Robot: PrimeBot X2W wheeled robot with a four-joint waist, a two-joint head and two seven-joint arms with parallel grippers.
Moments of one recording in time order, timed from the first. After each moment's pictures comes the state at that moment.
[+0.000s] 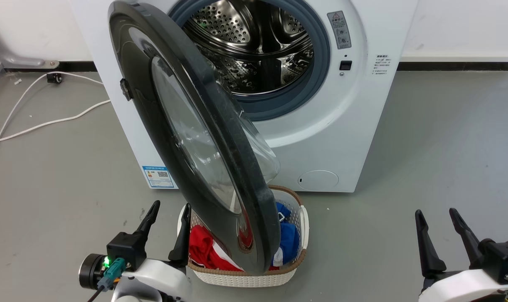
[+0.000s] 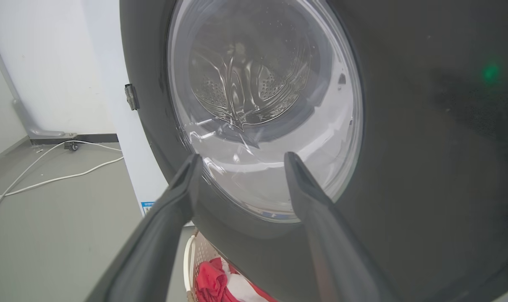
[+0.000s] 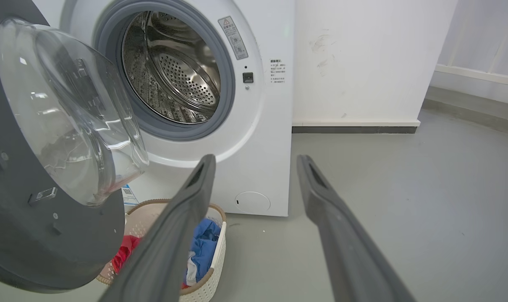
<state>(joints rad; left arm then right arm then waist) -0.10 0.08 -0.09 0.29 -0.15 -0.13 -0.26 0.11 -0.05 -0.07 -0.07 0.12 0.13 -0.03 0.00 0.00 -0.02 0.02</state>
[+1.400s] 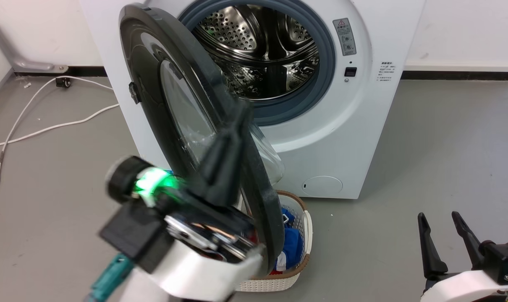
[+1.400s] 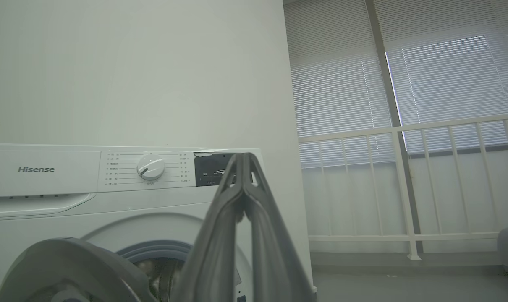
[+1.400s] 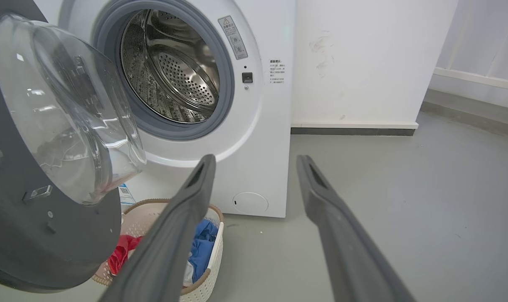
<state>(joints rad) -0.24 0.06 -0.35 -0.41 -0.23 -0.12 -0.16 0.10 -0.05 -0.08 -0.03 0.10 0.13 -0.05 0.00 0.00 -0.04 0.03</state>
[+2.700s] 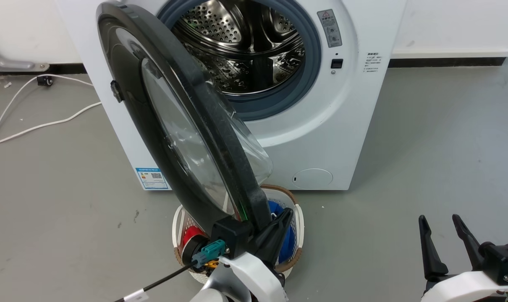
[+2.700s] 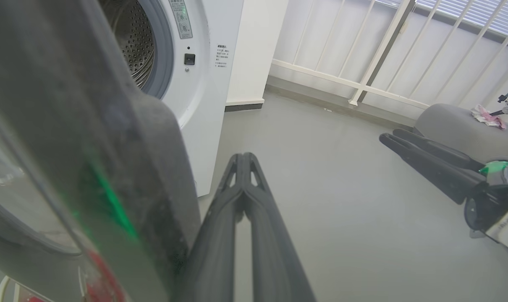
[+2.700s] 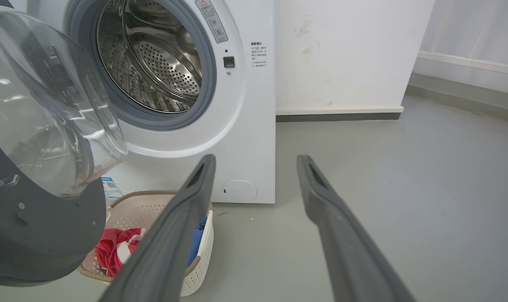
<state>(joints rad) -0.20 0.09 -0.59 0.16 -0.45 0.00 -0.05 0.10 -0.05 -0.09 0.00 0.10 0.13 -0.06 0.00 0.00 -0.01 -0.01</state>
